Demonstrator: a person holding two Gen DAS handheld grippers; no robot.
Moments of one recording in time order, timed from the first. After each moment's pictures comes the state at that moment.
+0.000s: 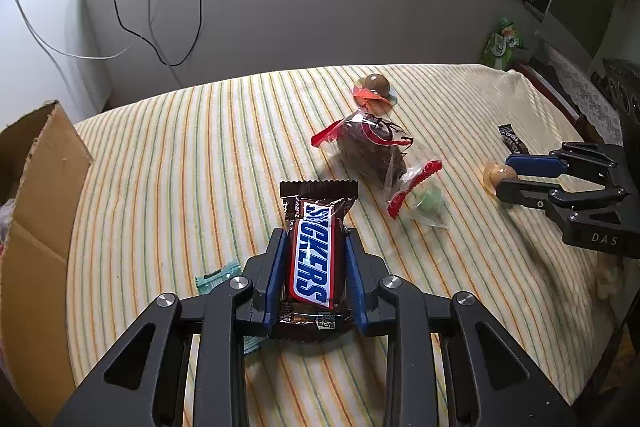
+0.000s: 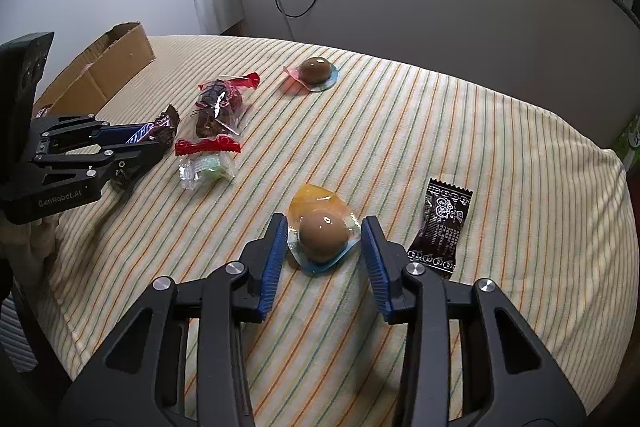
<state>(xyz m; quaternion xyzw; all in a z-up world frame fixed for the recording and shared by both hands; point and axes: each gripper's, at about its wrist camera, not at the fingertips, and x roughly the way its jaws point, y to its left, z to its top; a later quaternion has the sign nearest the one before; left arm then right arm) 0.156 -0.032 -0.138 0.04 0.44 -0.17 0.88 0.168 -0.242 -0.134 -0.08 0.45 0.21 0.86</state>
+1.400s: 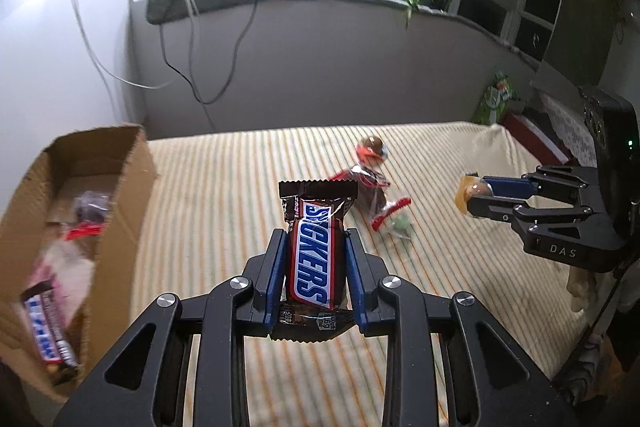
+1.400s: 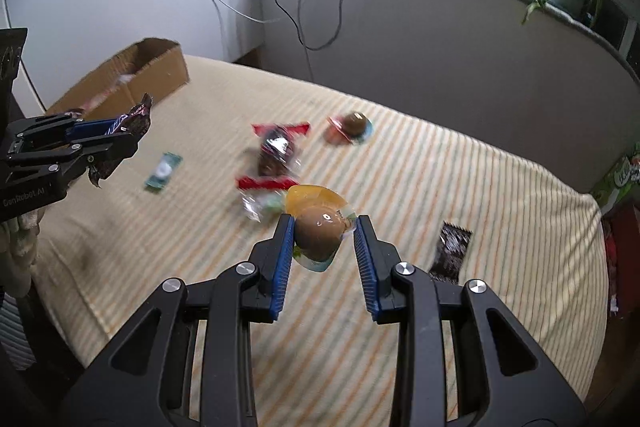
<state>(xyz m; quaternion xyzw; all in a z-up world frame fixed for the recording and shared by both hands) 0.101 0.006 -0.075 -0.01 0.37 -0.14 0.92 0.135 -0.207 -0.083 -0.11 0.40 0.22 0.88</state>
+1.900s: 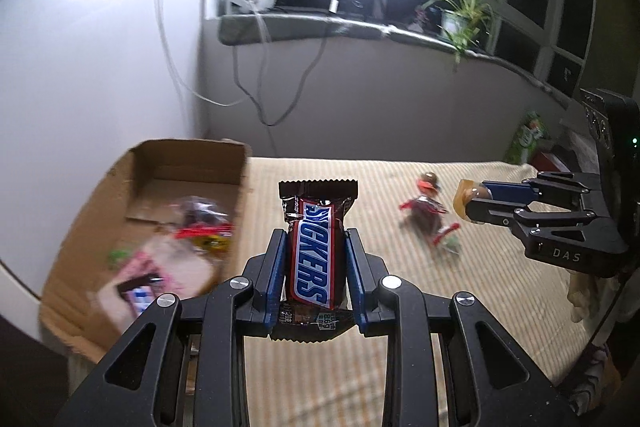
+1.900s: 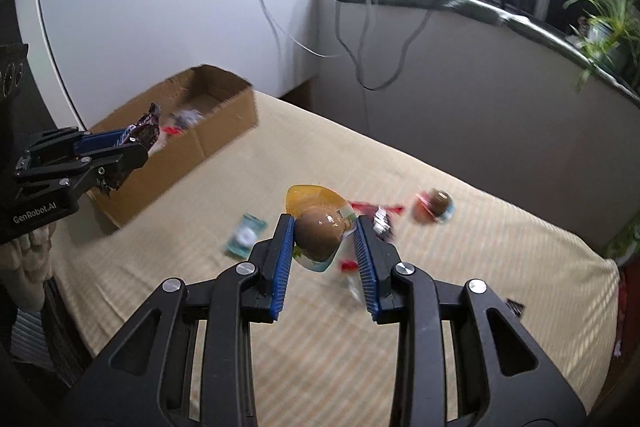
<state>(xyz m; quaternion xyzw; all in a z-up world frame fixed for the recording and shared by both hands) 0.073 0.079 -0.050 -0.03 0.33 -0.07 0.94 0.136 -0.118 -0.045 -0.12 0.36 0.29 0.88</state>
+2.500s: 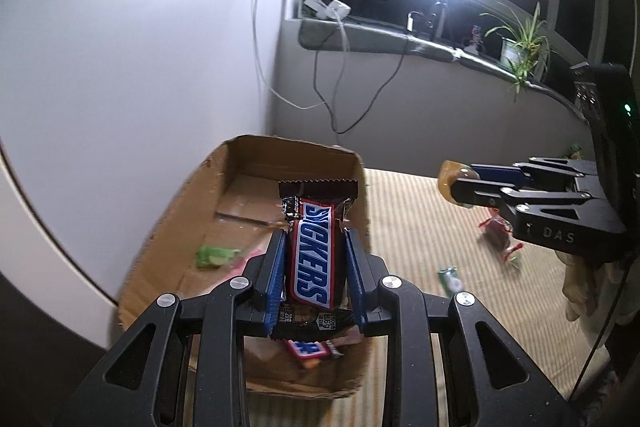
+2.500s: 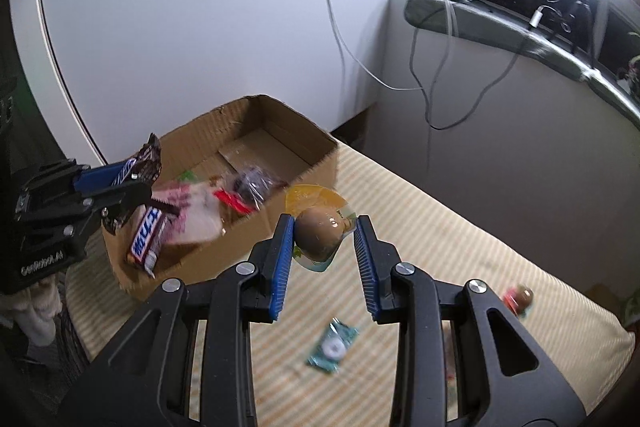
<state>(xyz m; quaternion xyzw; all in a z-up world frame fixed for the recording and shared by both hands) 0.069 0.161 -0.052 -0.06 0.32 0.01 0.95 0.175 -0.002 -0.036 -0.14 0.35 0.35 0.86</state>
